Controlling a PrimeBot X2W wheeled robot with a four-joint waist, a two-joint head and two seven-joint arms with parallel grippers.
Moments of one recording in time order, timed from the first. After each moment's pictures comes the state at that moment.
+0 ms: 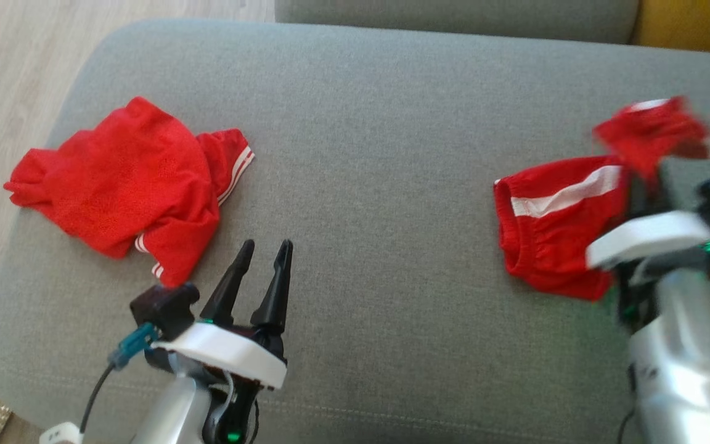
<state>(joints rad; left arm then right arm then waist) -0.15 0.05 -0.35 0.31 -0.52 -0.12 -0.25 -0.49 -0.07 -0.15 0.66 0.18 0.13 -0.24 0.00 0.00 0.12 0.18</state>
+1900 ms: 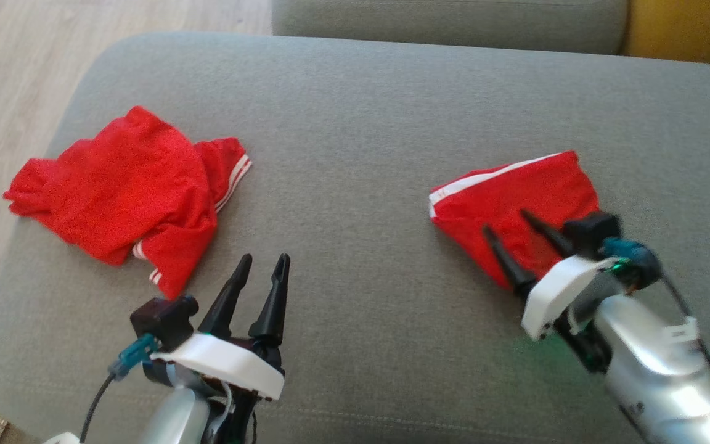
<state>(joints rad) -0.12 0.05 -0.35 0.33 -0.52 -0.12 -0.25 -0.52 -0.30 0.71 0.73 0.56 0.13 -0.15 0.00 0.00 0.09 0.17</state>
